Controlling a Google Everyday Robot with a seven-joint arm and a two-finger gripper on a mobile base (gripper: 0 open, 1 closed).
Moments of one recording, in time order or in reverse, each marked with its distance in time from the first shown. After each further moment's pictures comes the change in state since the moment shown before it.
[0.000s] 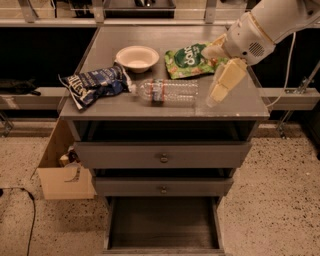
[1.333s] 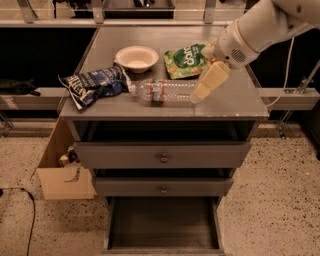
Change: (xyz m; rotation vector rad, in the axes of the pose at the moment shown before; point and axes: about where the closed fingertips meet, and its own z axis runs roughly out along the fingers) arm 0.006 -0.036 0.024 0.156 0.000 0.126
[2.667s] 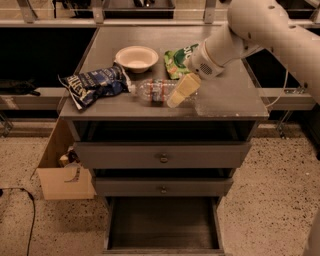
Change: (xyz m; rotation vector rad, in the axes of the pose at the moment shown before) arm -0.008 -0.030 0.091 0.010 -0.003 0.045
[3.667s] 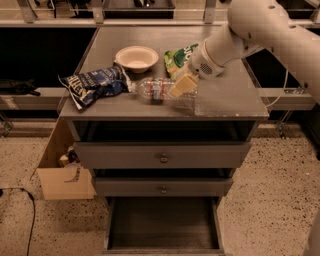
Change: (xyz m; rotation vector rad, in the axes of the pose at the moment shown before) arm 0.000 0.000 0.000 0.000 0.000 0.000
